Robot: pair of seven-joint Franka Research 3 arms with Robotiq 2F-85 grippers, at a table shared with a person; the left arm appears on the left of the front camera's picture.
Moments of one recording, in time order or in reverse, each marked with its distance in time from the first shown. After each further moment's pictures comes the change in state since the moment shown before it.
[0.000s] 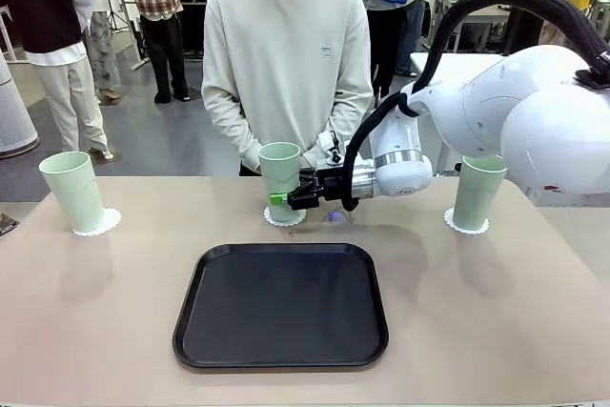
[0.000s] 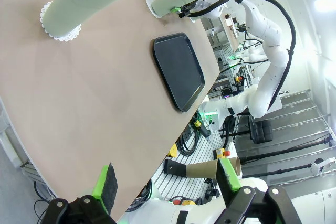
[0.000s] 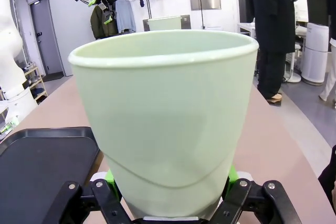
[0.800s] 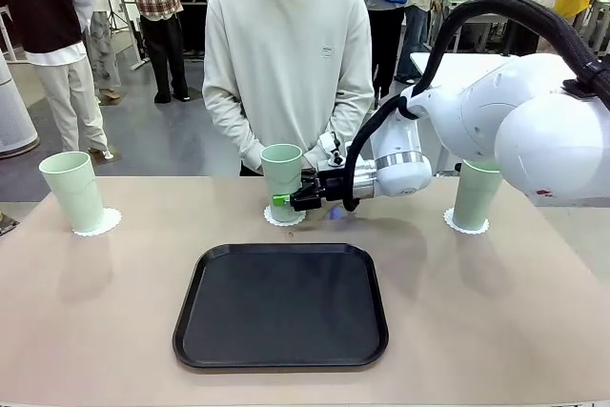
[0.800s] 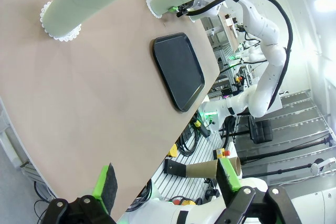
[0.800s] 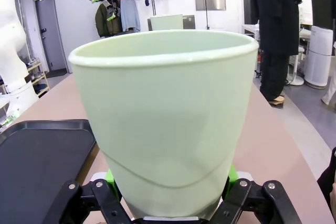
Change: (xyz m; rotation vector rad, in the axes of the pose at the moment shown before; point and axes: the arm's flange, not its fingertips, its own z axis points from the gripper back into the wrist) left arm 0.000 0.000 0.000 0.000 0.000 0.000; right arm -0.007 -0.011 0.003 0.023 0.004 0.022
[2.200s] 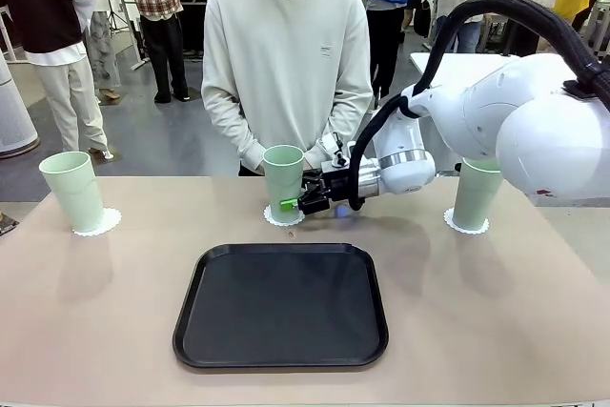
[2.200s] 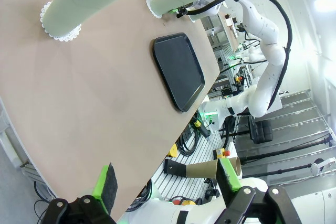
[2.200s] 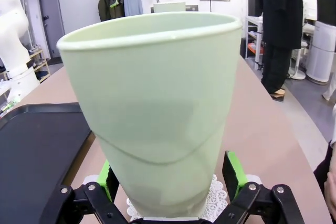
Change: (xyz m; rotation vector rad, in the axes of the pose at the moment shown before) left arm 0.000 0.000 0.000 0.000 0.000 0.000; right arm -0.003 -0.006 0.015 0.010 0.055 0.025
